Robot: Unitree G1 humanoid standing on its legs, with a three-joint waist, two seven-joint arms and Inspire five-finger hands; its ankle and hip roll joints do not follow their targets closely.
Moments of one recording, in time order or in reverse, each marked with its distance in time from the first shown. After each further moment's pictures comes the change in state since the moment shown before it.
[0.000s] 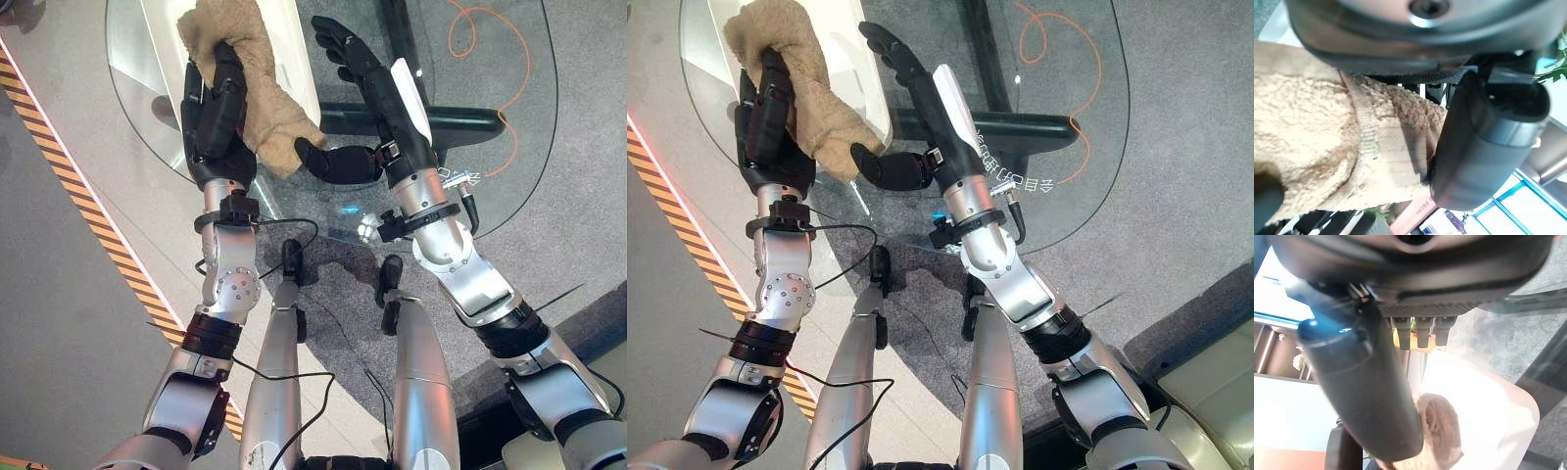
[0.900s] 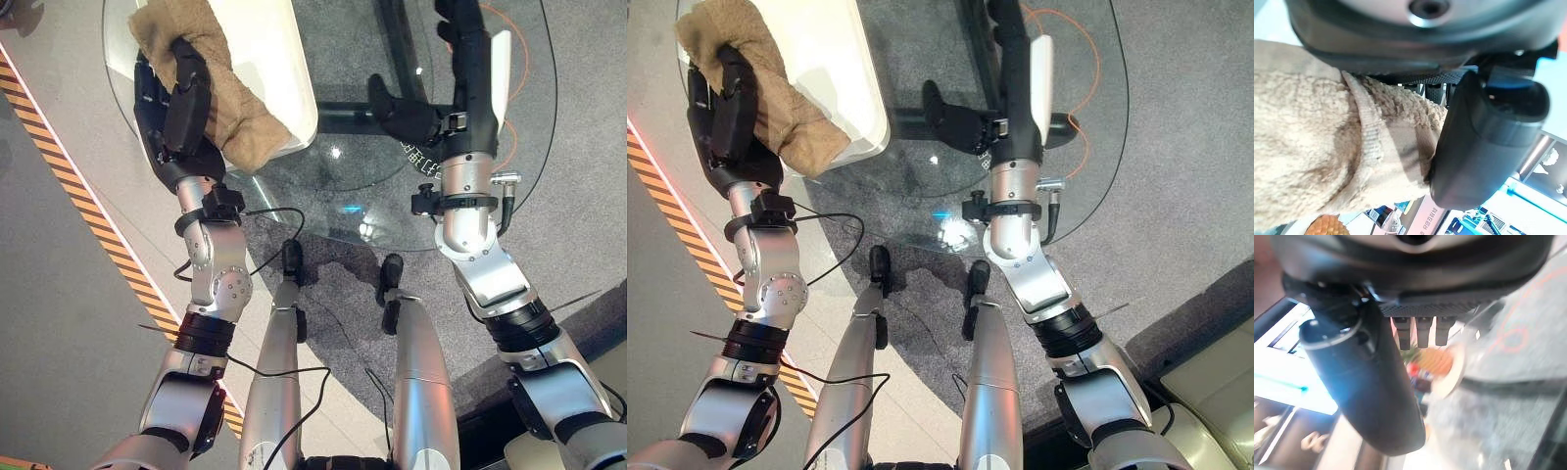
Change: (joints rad) left arm -0.001 0.021 0.053 0.017 0.237 -0.080 0.207; right arm 0.038 -0.006 -0.151 0.118 -0.030 -0.027 -0.342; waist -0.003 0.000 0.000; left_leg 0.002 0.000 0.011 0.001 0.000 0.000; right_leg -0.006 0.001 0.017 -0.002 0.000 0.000
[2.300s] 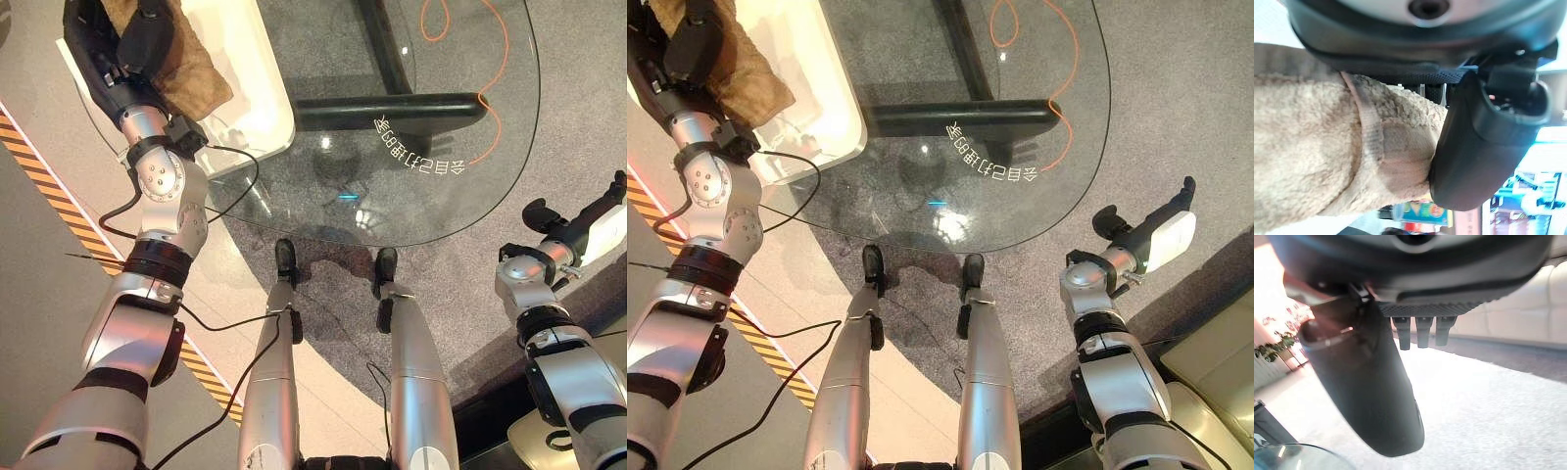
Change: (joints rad) left arm -0.412 0.306 -0.227 0.562 0.133 0.005 0.181; right arm -0.082 -0.078 -0.067 1.153 0.296 -0.237 -0.300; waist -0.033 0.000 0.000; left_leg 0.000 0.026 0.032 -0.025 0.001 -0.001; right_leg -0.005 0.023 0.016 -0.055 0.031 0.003
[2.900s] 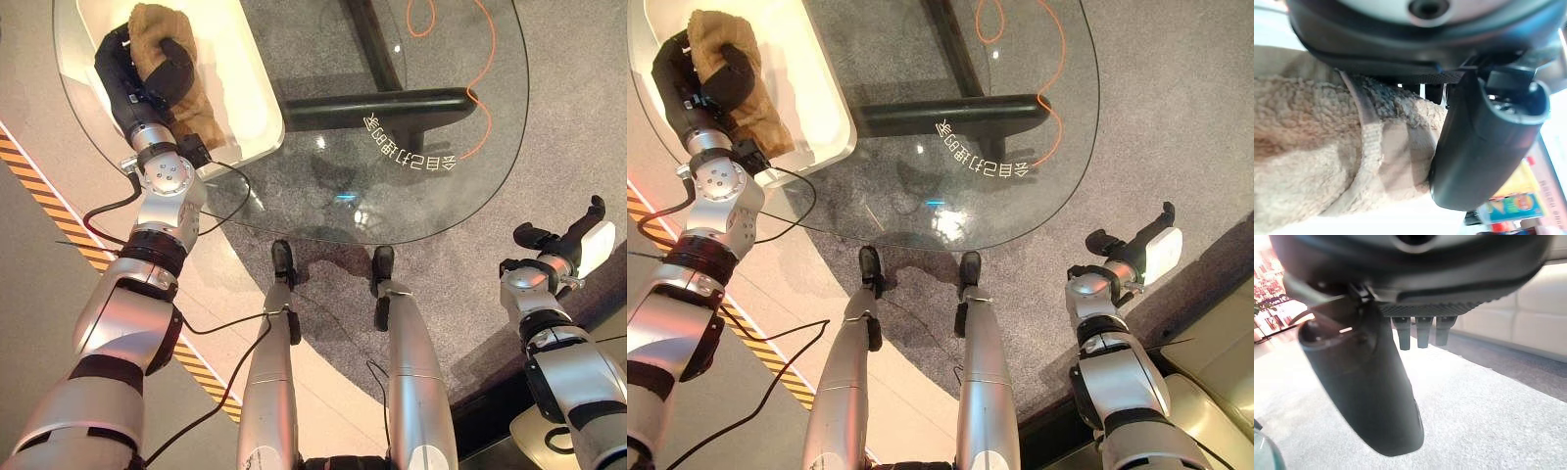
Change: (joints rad) left arm -0.088 0.012 -0.110 0.255 0.033 0.192 0.040; right arm -0.010 0.003 0.042 0.083 0.027 0.052 0.123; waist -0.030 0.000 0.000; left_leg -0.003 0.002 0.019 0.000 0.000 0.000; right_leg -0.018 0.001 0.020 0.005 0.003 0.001
